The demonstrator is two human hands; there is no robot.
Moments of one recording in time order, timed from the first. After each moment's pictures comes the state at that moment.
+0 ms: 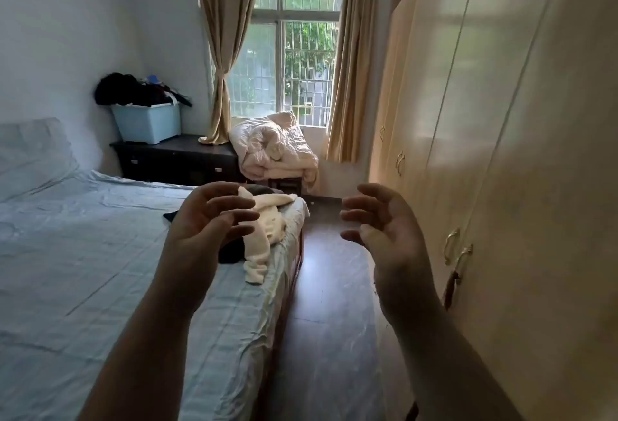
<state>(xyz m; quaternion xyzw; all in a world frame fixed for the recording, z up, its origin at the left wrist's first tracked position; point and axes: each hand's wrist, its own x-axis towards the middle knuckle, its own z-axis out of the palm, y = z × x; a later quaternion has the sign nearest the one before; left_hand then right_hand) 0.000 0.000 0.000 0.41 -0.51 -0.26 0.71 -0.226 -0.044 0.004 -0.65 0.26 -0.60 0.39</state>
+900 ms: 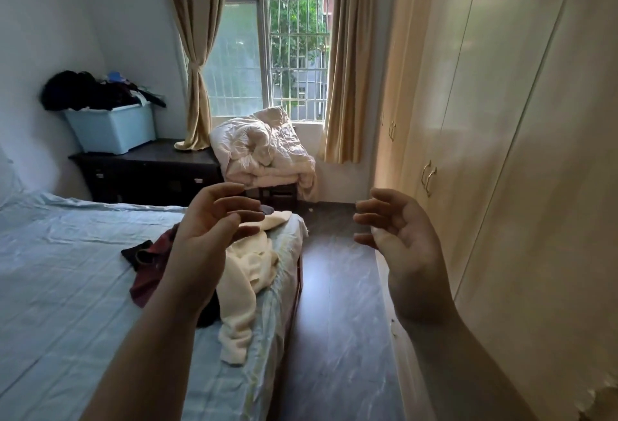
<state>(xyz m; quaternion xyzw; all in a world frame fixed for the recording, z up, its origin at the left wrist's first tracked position) 0.080 -0.411 -0.014 0.44 -0.51 -0.28 0.69 -0.152 -0.443 -0.022 -0.61 0.27 -0.63 0.40</state>
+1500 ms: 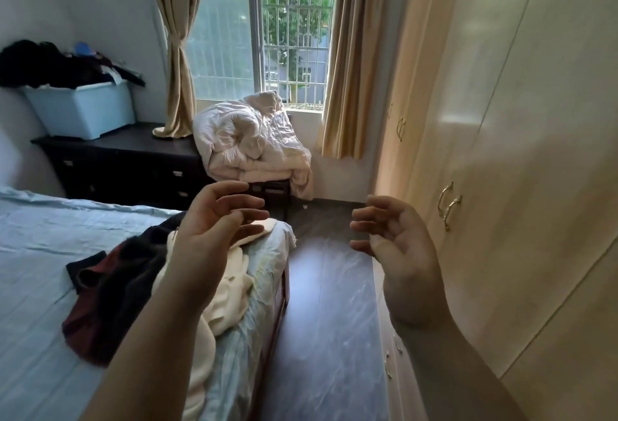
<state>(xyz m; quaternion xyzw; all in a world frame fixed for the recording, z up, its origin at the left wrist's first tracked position) 0.066 -0.706 -0.032 0.43 -0.47 -0.32 0.71 -0.162 -0.738 -0.040 -0.60 0.29 -0.60 0.43</state>
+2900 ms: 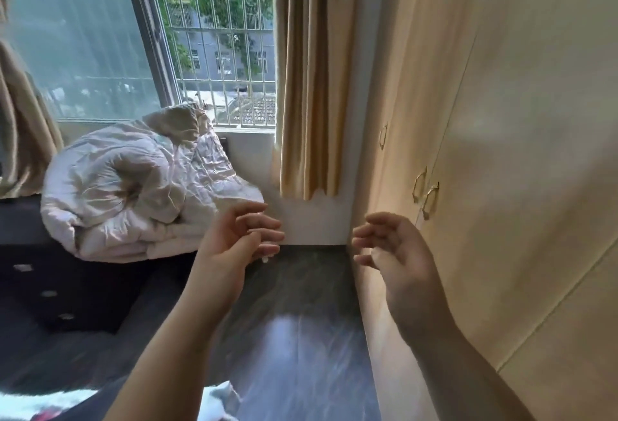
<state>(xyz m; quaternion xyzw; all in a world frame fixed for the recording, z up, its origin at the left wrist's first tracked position) 0.129 -1.581 -0.069 0.39 -0.49 -0.42 0.66 -0.093 -1.584 -0.077 -0.57 0.41 -0.58 0.40</state>
